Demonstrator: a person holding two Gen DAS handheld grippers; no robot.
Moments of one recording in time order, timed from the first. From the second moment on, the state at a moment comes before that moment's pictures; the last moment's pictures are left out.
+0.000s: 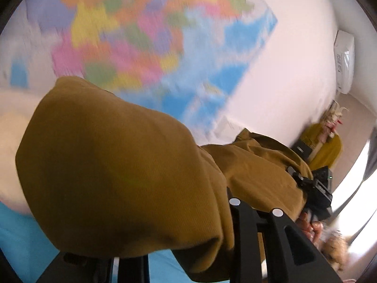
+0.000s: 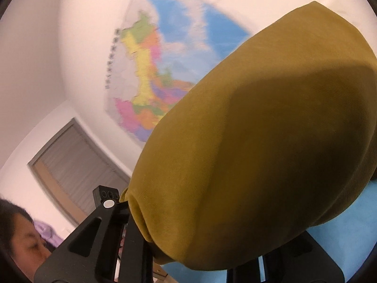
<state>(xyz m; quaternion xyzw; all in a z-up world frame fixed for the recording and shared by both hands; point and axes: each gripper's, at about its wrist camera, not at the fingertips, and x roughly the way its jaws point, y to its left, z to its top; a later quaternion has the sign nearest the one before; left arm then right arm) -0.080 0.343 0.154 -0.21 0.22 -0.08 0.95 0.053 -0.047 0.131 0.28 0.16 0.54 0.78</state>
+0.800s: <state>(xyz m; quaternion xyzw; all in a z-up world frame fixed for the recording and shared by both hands) -0.070 0.680 -0.025 -0.30 0.22 0.24 0.89 0.167 0.306 -0.026 0.19 0.40 0.59 0.68</state>
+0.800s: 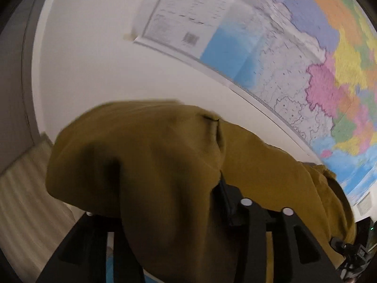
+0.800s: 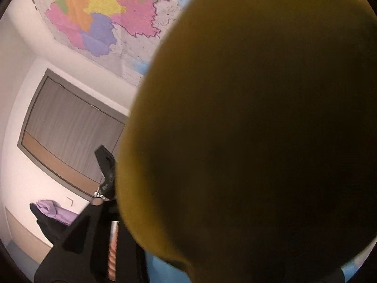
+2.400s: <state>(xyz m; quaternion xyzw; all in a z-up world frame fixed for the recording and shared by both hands) -0.064 0.527 0.005 -0.13 0.27 0.21 0.93 0.169 0.341 0.018 -0.10 0.29 0.45 0.84</state>
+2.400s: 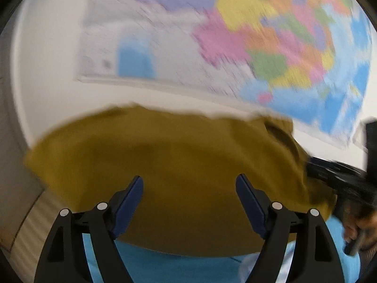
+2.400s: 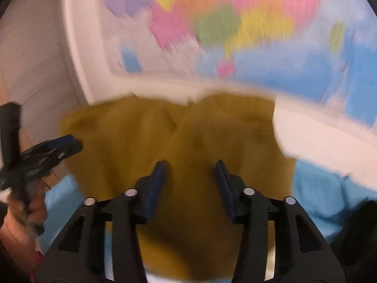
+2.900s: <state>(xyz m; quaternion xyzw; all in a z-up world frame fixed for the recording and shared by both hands) -0.061 0.508 -0.016 -0.13 0.28 0.23 0.92 0.109 0.289 0.029 -0.08 0.24 0.52 0.82</state>
